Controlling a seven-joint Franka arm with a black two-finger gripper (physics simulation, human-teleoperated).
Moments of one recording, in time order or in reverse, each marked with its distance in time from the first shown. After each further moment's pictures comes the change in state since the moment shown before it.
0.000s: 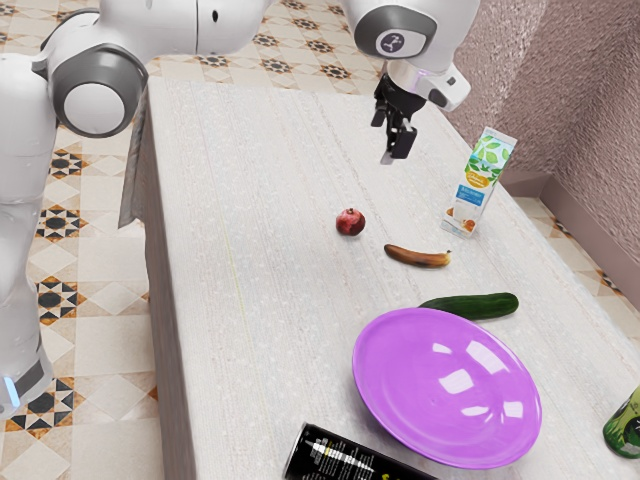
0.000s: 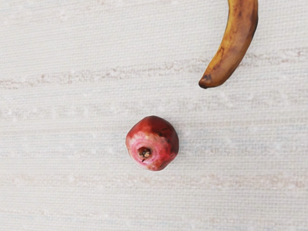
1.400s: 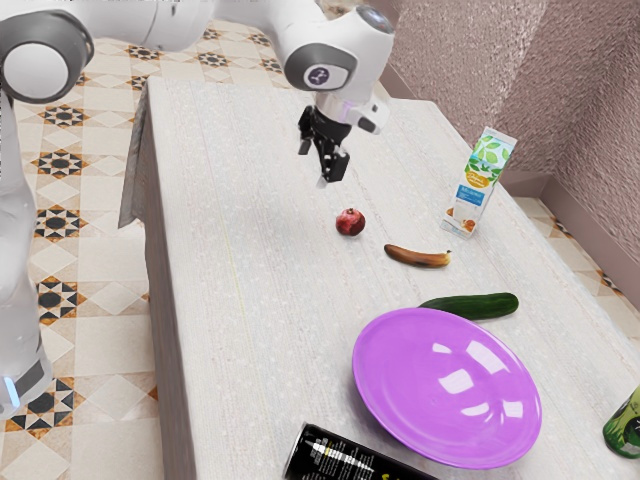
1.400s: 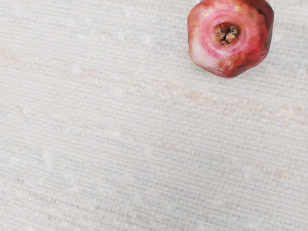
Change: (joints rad) arm 0.052 -0.245 0.099 -0.579 -0.033 0.287 -0.181
